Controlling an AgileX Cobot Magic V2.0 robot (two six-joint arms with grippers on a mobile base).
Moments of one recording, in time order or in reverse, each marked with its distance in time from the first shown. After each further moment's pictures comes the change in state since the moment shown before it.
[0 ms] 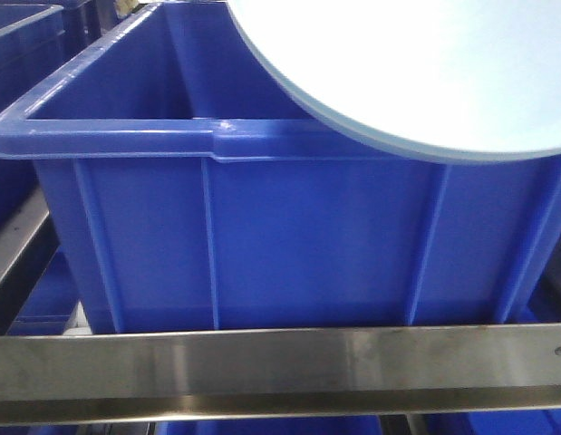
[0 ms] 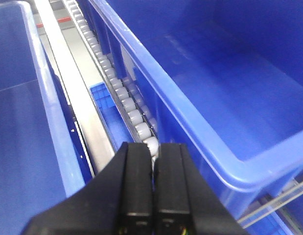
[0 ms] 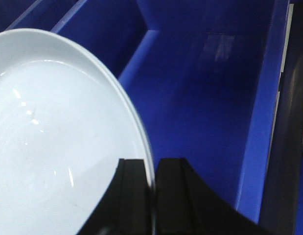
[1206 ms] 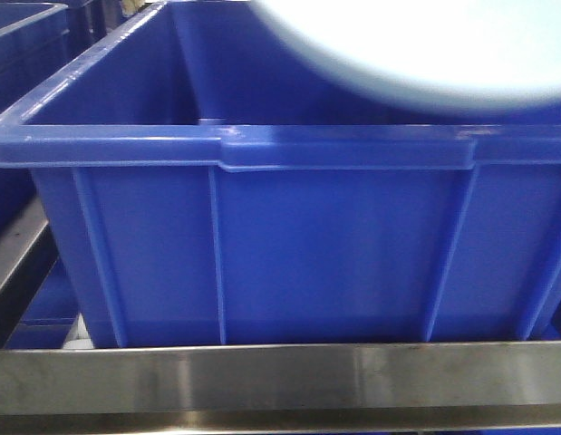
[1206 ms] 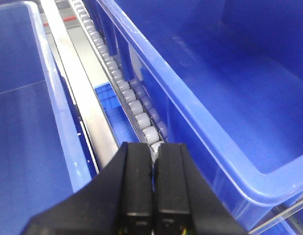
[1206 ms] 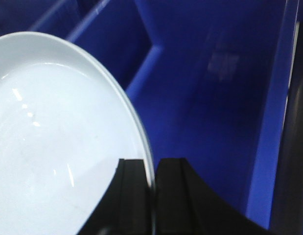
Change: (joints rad) left arm 0.000 0.000 0.000 0.000 -0.001 0.000; right arm 0.000 0.020 -0.083 0.000 0.018 0.000
